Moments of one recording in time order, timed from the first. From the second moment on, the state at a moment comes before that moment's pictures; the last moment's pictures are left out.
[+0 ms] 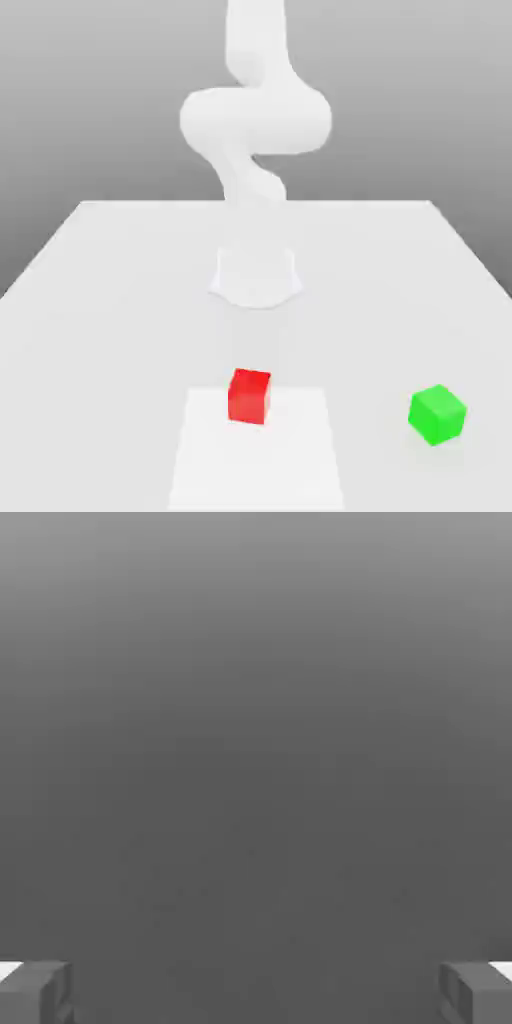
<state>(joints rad) -0.01 -0.73 0.00 -2.36 0.00 2.35 0.82</state>
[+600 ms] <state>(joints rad) -0.05 -0.07 0.03 -2.88 0.00 2.83 0.97</state>
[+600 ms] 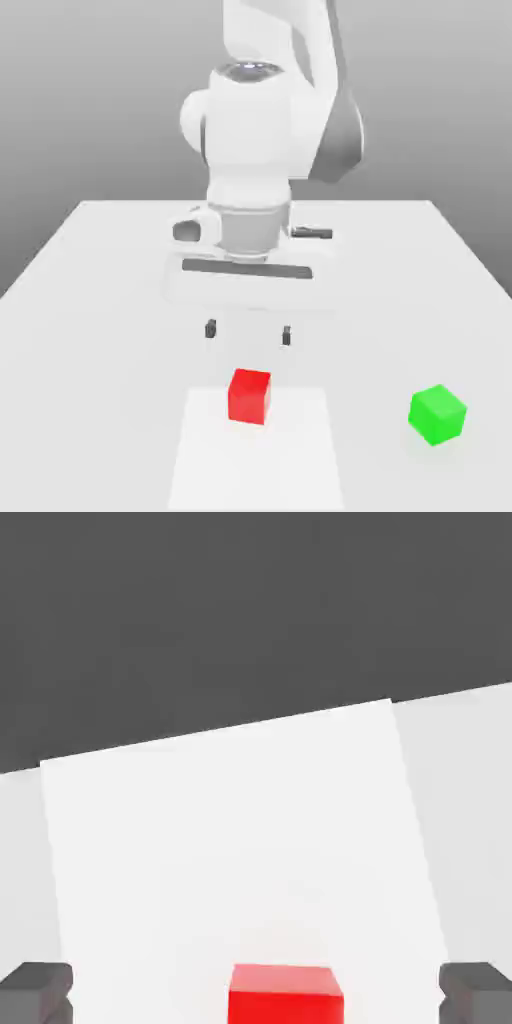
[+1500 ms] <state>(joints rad) 0.16 -0.03 0.13 -2.77 0.00 2.73 1.18</state>
